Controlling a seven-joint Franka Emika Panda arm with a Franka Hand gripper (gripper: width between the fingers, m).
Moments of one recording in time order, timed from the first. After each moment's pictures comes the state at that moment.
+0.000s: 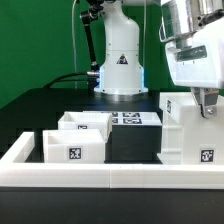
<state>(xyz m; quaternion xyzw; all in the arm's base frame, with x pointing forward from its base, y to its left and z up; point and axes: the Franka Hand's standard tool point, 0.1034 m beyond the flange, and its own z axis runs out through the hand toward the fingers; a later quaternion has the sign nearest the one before) 0.644 0.088 0.105 -0.74 0.67 0.00 0.12</state>
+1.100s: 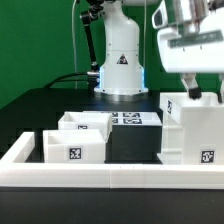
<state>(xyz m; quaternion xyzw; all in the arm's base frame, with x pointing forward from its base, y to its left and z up) 0.629 0.090 0.136 -0.82 0.56 0.02 0.11</state>
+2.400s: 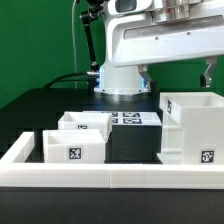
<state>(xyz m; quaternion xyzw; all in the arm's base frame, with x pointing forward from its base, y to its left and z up) 0.612 0.048 0.139 -0.99 0.11 0.01 0.08</state>
